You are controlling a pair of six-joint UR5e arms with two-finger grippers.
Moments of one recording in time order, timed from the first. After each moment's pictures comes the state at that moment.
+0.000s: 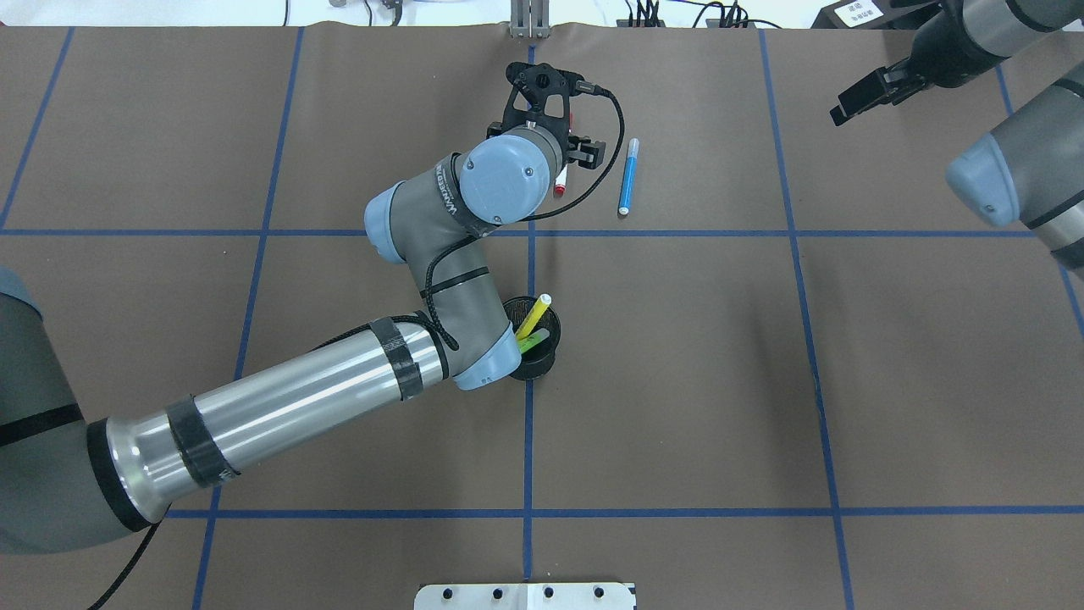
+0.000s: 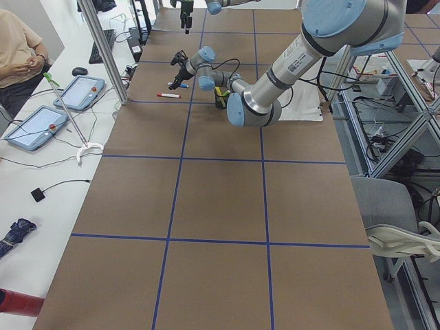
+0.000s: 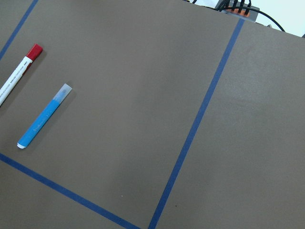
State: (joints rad) left arm -0.57 -2.61 -1.01 -2.26 -1.32 -0.95; right arm 1.16 -1.15 1.57 -1.25 2.28 0.38
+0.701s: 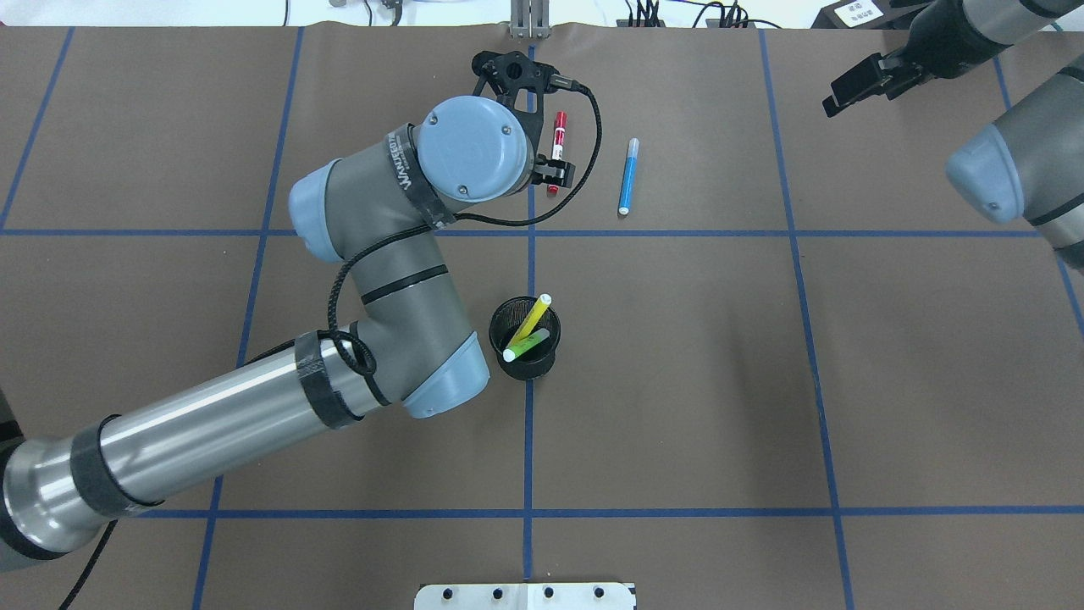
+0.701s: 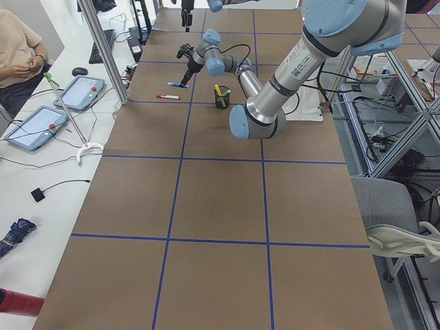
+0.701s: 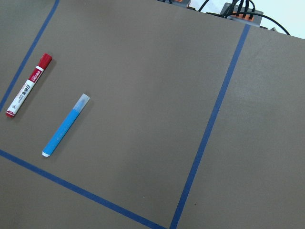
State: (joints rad) left arm -0.59 -2.47 -1.50 -1.73 -1.51 -0.95; right arm 1.15 -1.13 1.67 -1.36 2.29 0.45
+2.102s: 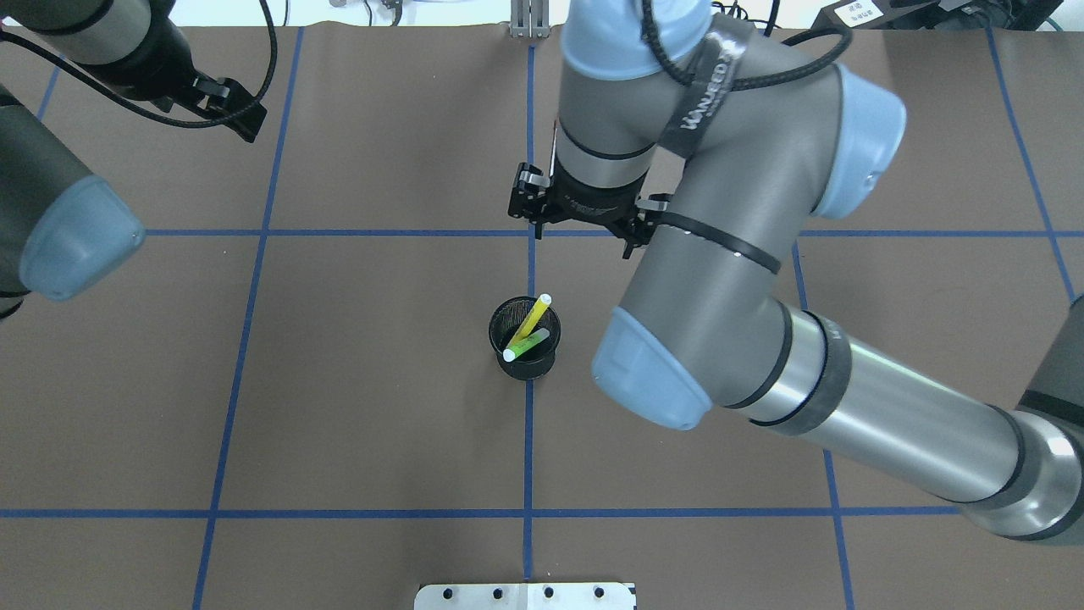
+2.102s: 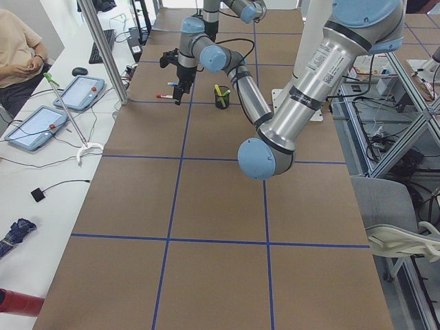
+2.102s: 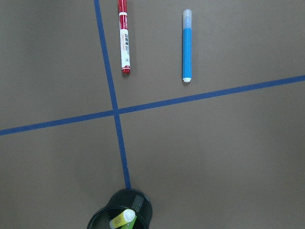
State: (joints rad) left arm -1.00 -2.13 -1.94 -1.31 -1.99 -0.49; right arm 0.64 -0.67 1.79 -2.01 1.96 1.35
